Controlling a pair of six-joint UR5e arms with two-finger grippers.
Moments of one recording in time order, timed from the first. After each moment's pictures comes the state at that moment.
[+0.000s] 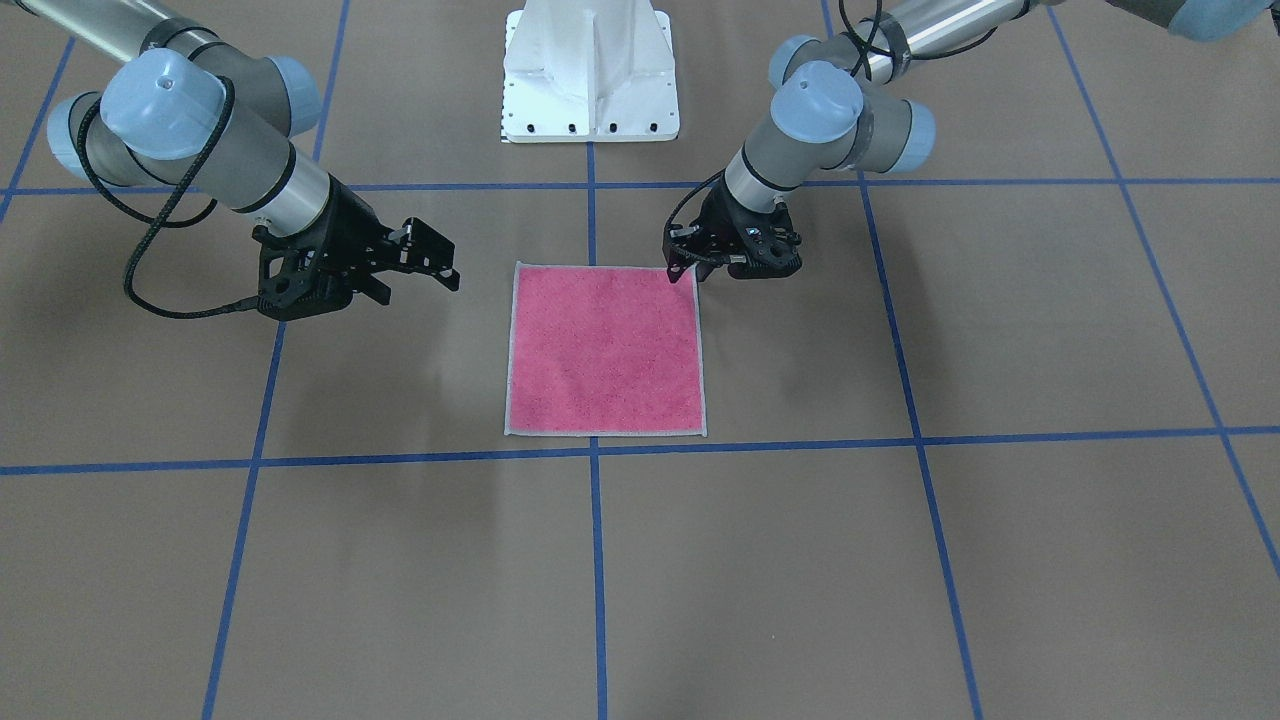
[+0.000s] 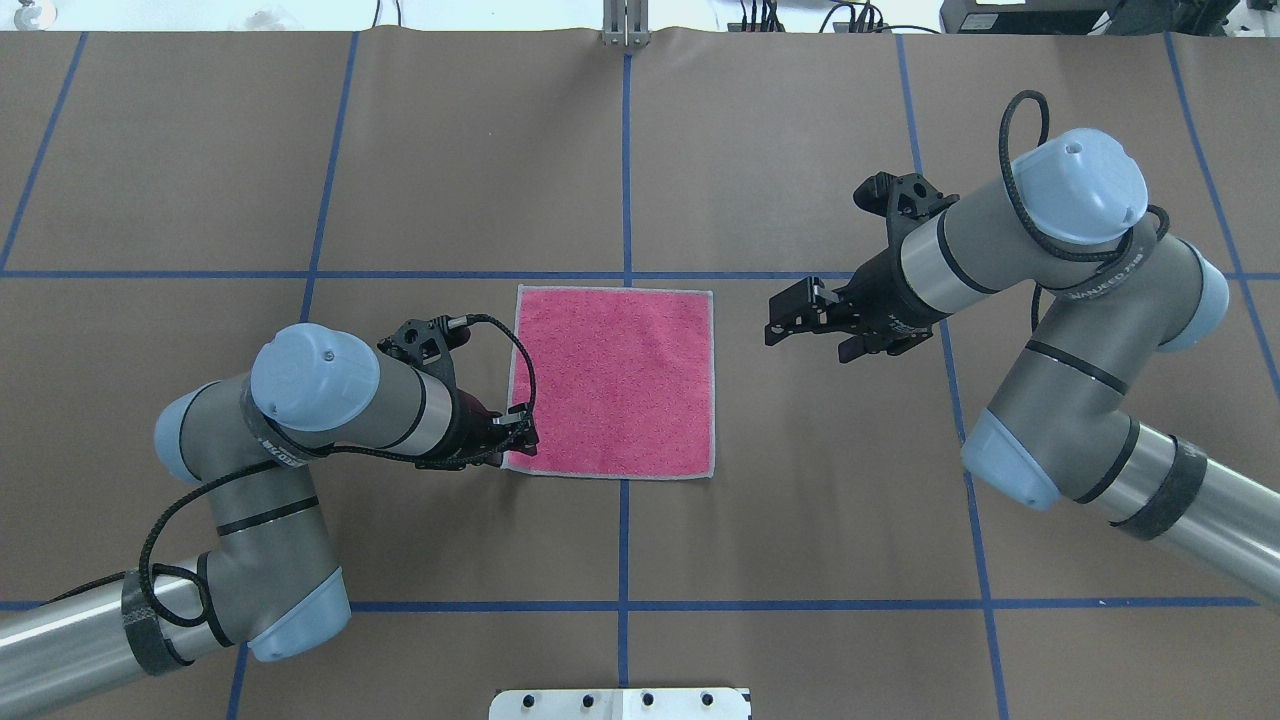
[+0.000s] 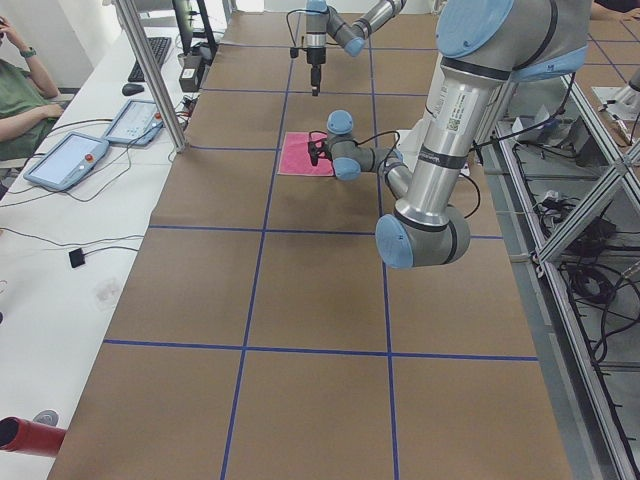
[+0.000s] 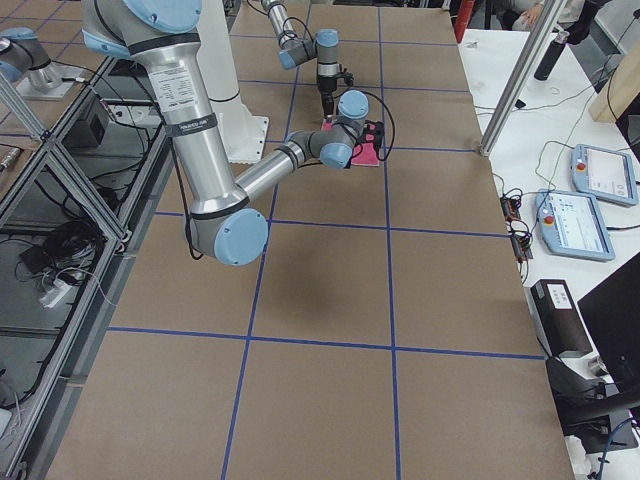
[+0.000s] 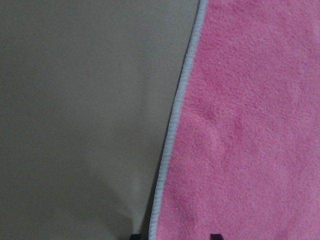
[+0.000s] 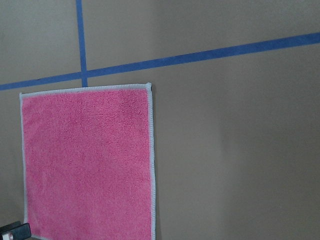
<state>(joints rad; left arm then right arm) -0.46 -2.00 -1.66 -2.16 -1.93 -1.59 0.73 -1.22 1.75 -1.04 2.23 1.30</state>
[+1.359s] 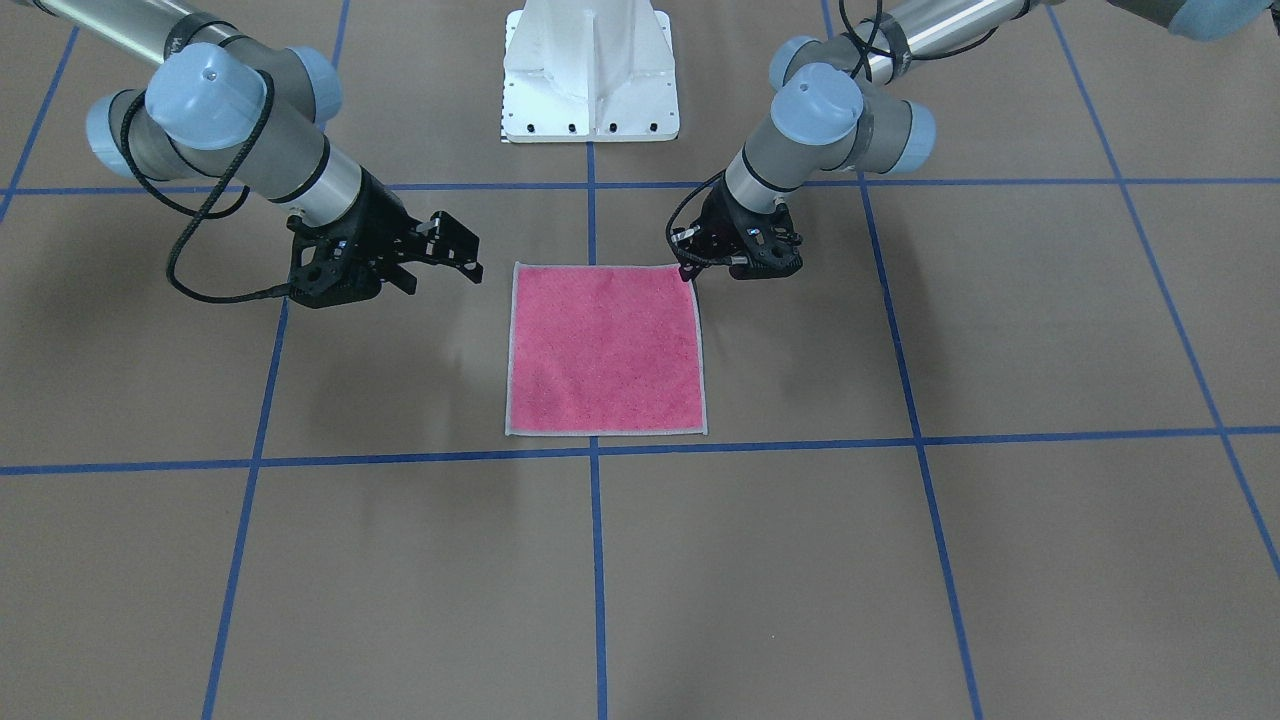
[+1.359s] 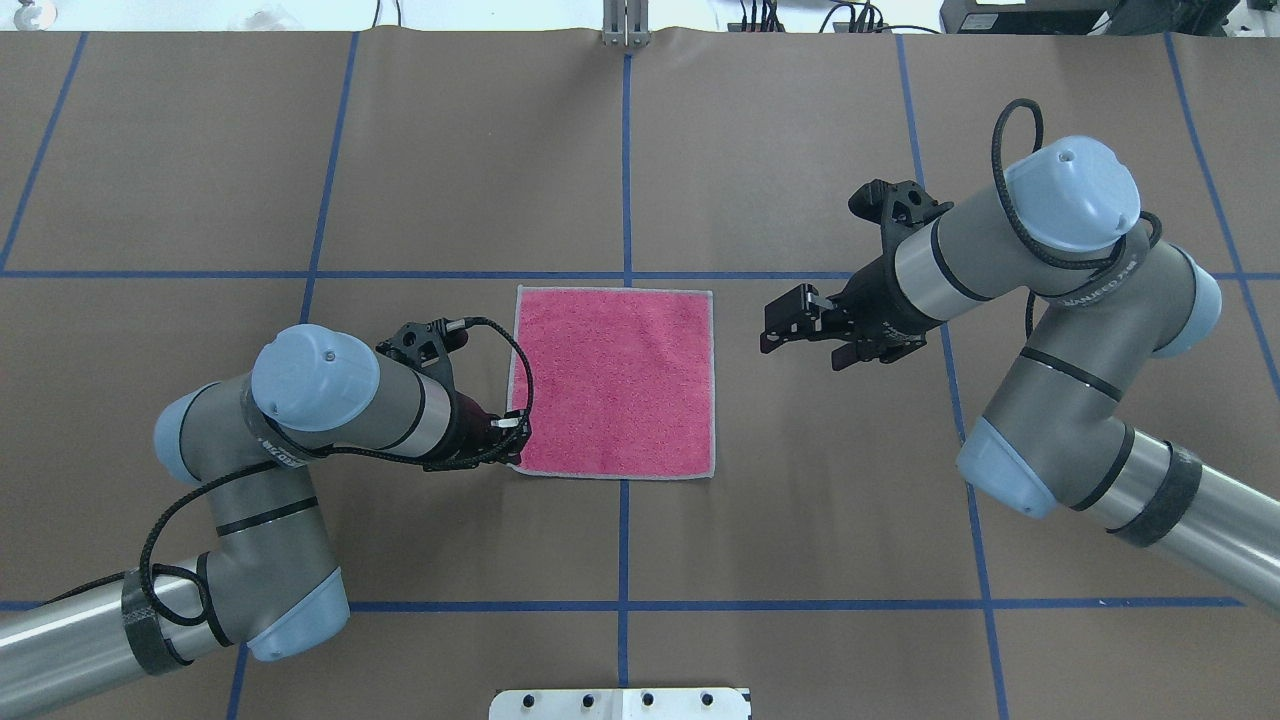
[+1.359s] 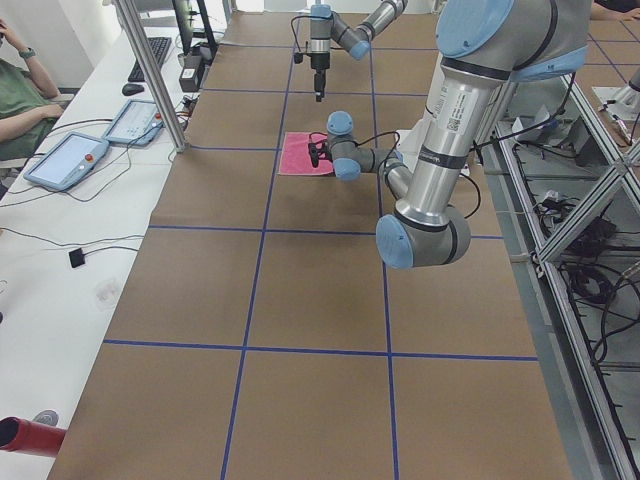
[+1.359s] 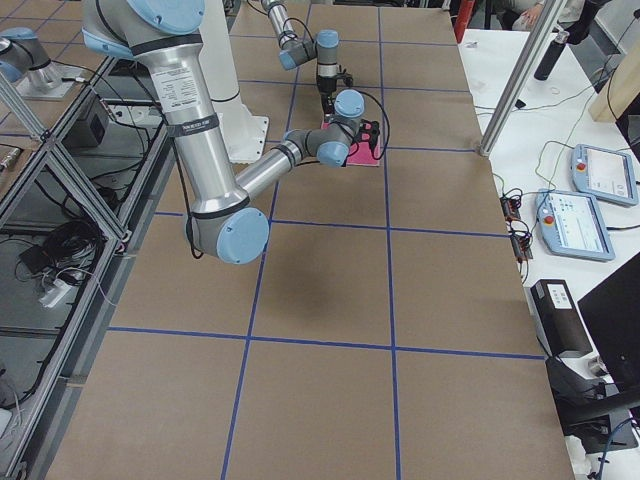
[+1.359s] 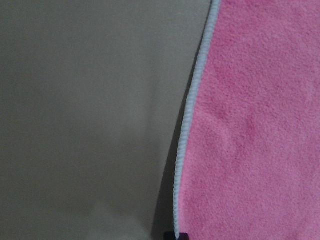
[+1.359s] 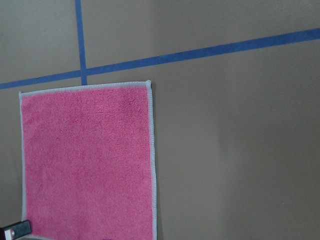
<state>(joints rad) -0.46 -2.00 -1.66 -2.16 -1.94 -1.61 0.65 -1.19 1.76 -1.04 2.15 1.41</state>
